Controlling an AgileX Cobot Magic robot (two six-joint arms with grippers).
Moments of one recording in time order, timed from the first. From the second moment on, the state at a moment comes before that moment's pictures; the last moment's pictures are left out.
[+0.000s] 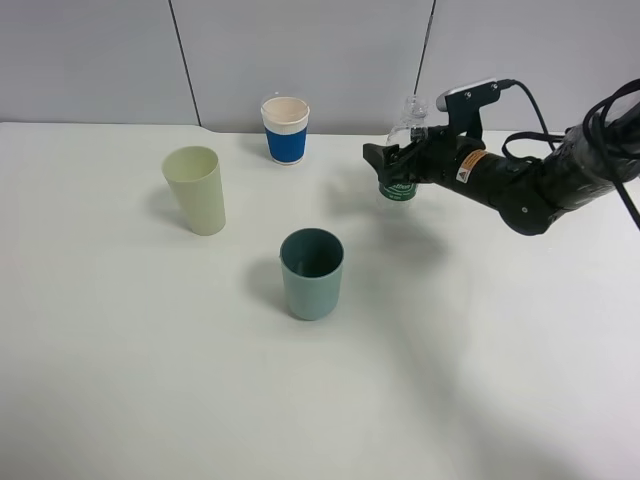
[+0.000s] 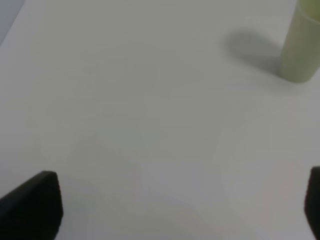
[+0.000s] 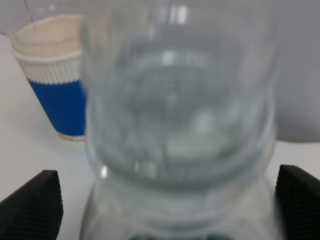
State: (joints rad) left arm 0.11 0.00 -0.50 -0.01 1.05 -0.01; right arm 0.22 2.10 -0.91 -0.41 -0.95 0.16
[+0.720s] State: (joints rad) left arm 0.11 0.00 -0.50 -0.01 1.05 -0.01; right arm 0.25 1.66 -0.90 -0.48 -0.49 0.31
